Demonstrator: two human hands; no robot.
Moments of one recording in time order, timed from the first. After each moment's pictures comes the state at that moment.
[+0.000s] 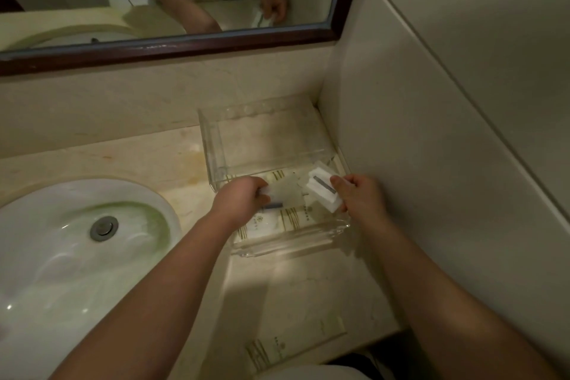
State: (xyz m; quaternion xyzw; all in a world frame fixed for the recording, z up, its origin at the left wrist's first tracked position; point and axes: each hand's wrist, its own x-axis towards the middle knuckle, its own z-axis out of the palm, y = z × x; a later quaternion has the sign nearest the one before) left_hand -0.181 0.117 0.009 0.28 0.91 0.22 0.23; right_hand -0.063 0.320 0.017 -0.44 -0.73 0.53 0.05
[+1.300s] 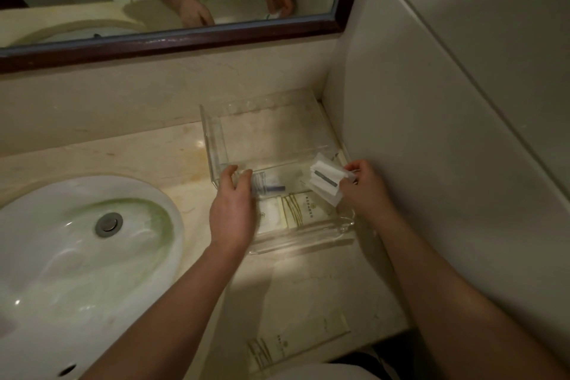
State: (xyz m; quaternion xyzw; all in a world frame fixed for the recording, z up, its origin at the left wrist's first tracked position) left_hand -0.142 0.105 -0.010 0.19 0.96 0.21 0.01; right_hand -0.070 0.333 0.011 -0.38 -0.81 0.44 0.01
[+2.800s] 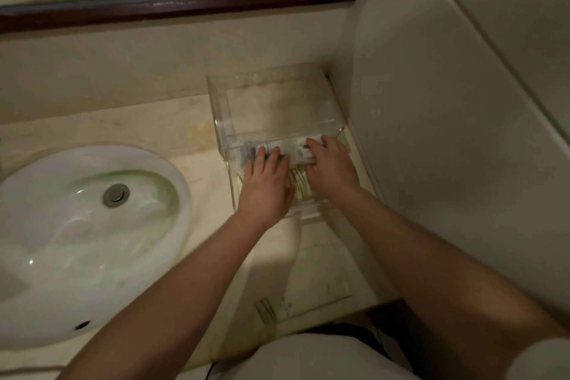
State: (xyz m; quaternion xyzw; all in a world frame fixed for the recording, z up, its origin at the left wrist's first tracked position) left_hand -0.120 0.120 -0.023 0.35 0.93 0.11 0.08; right_hand -0.089 0.282 -0.022 -0.20 -0.96 0.18 -0.03
